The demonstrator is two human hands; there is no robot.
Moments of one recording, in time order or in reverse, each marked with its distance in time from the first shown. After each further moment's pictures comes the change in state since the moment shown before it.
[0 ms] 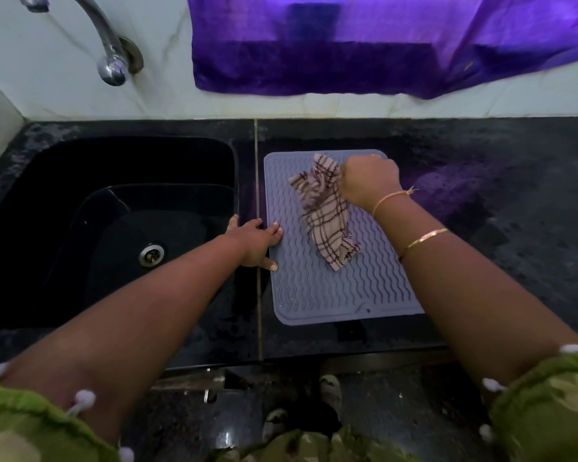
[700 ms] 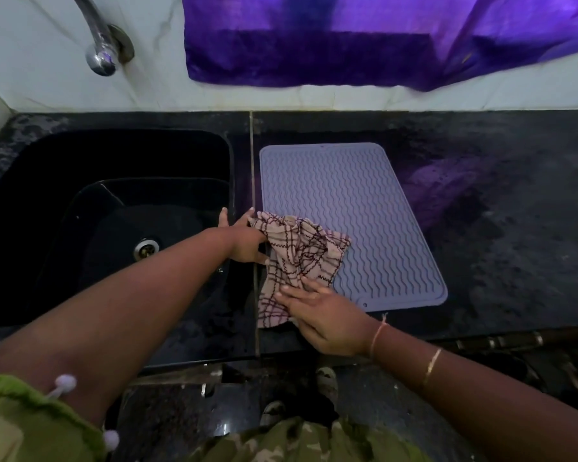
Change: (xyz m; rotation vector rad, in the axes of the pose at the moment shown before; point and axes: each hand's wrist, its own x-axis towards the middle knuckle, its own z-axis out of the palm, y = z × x) left_hand 0.003 -0.008 0.007 -0.080 -0.034 0.002; right_hand -0.161 -0.032 0.101 0.393 -0.337 -0.679
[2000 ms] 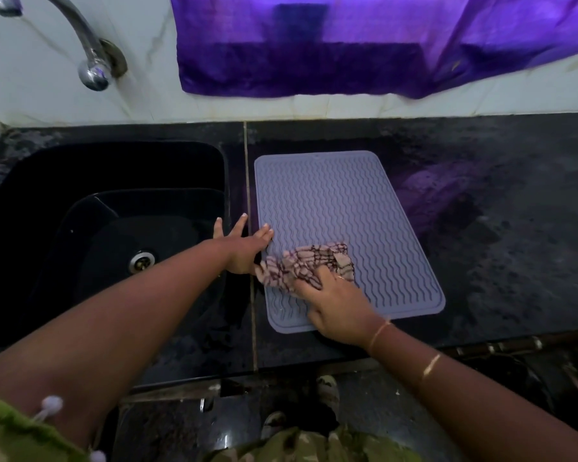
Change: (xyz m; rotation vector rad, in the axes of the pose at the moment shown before) left_hand 0.000 -0.001 -0.004 0.002 -0.020 -0.012; right_hand 0.008 0.021 -0.007 -0.270 0.287 0.206
